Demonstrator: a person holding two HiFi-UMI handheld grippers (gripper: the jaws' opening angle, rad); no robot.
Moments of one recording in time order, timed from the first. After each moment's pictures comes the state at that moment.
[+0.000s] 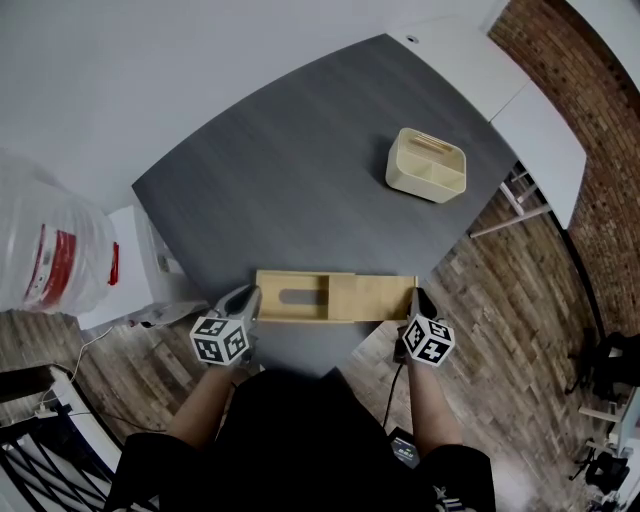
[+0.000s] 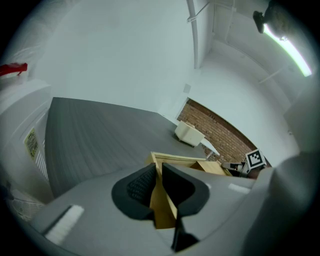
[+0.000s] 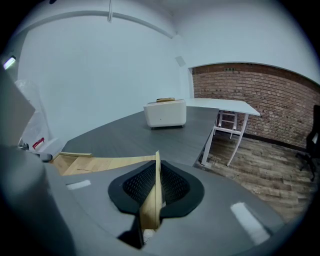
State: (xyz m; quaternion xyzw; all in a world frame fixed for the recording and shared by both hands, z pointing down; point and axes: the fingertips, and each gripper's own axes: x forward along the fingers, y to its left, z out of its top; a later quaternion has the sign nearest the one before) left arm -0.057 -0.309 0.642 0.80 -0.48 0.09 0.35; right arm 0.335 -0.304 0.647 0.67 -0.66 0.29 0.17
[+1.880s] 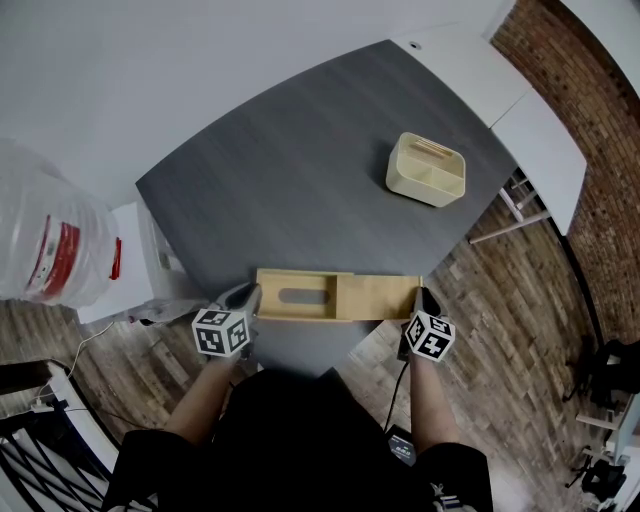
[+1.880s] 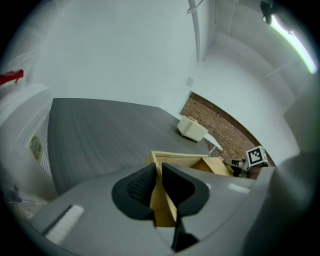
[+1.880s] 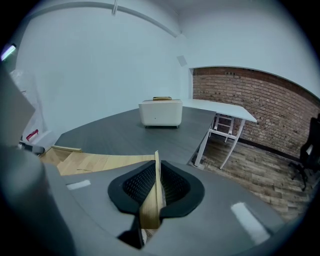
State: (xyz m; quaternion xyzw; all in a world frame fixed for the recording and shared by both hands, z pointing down) left arm -0.056 -0.313 0.645 0.79 -0.48 0.13 0.36; right arm 0.357 -0.313 0.651 0.69 -0.64 0.27 0.20
